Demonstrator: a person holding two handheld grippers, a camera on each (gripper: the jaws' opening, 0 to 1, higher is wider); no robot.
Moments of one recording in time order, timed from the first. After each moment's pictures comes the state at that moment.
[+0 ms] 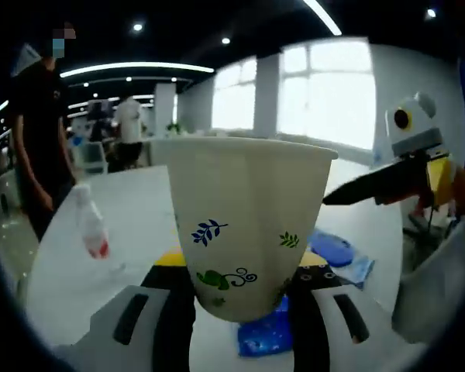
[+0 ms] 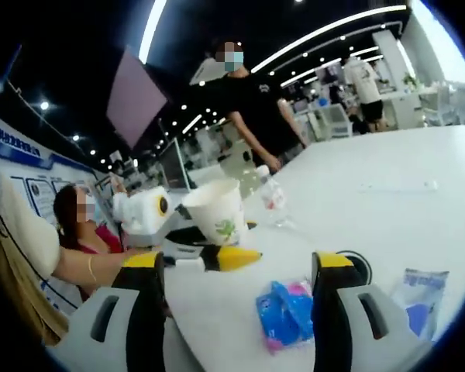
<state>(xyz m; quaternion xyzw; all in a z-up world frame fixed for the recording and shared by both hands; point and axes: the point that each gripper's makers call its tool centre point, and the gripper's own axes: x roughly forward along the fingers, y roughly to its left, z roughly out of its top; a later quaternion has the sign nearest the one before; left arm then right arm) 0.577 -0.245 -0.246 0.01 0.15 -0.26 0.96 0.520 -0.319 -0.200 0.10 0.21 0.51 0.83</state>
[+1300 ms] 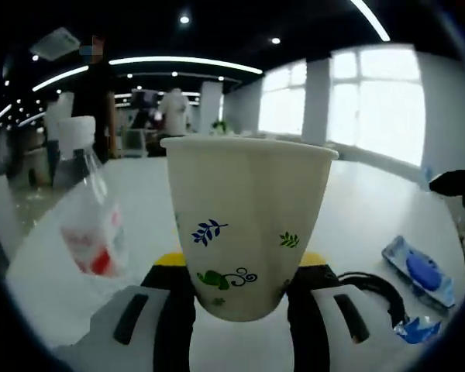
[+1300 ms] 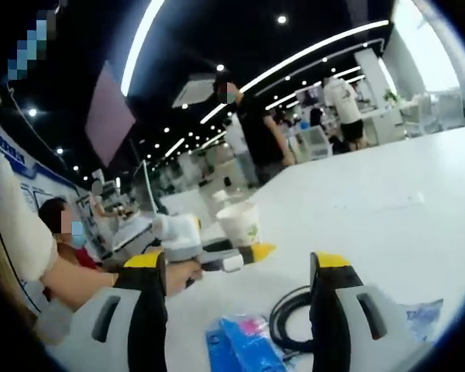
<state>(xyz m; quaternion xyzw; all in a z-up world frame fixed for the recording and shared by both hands) 0.716 -0.194 -0.324 -0.03 0.14 -0.13 0.98 0.607 -0.316 -0.223 0.12 0.14 0.46 0.87</state>
